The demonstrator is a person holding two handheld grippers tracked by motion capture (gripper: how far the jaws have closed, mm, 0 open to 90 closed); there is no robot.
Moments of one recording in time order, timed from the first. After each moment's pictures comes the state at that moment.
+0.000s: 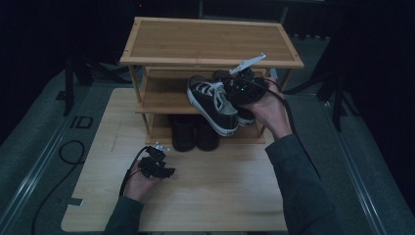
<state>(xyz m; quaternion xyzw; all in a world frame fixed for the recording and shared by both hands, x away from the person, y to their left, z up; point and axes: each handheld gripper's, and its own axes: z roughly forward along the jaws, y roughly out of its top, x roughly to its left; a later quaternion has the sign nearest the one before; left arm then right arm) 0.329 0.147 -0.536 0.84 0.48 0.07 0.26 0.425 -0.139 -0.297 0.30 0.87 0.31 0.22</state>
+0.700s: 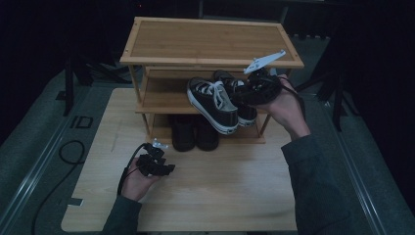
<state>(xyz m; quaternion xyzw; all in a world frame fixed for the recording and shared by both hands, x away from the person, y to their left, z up) 0.322 0.149 -0.512 0.83 0.47 0.09 0.28 0.412 -0.168 -0.278 0.24 0.88 0.36 0.18</state>
